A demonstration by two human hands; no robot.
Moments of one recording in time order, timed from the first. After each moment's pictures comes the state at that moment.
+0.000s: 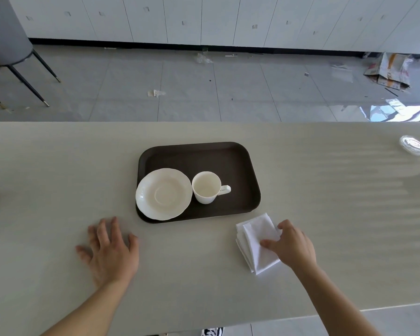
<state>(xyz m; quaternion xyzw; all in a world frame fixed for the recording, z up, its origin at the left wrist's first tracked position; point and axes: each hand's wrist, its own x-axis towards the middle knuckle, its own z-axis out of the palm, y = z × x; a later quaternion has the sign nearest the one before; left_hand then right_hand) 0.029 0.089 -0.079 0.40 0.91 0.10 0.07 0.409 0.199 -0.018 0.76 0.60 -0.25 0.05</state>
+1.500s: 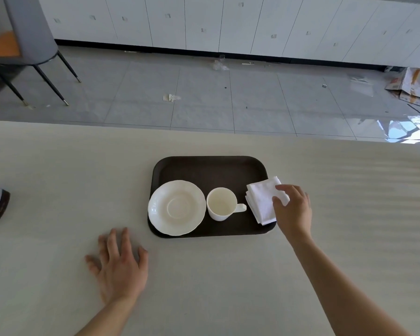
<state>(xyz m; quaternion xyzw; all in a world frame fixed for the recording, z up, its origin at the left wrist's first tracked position) 0.032 0.091 -0.073 0.40 0.91 0.10 0.06 0.349 0.298 -0.003 0.68 0.63 -0.21 -0.30</state>
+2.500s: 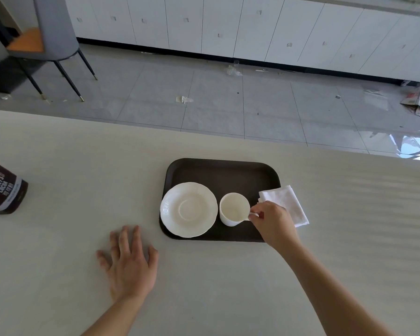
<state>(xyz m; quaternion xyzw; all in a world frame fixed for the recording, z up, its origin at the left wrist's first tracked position) 0.029 0.090 -0.078 0.40 0.91 0.08 0.06 0.293 0.281 0.009 0.58 0.78 -0.22 -0.13</state>
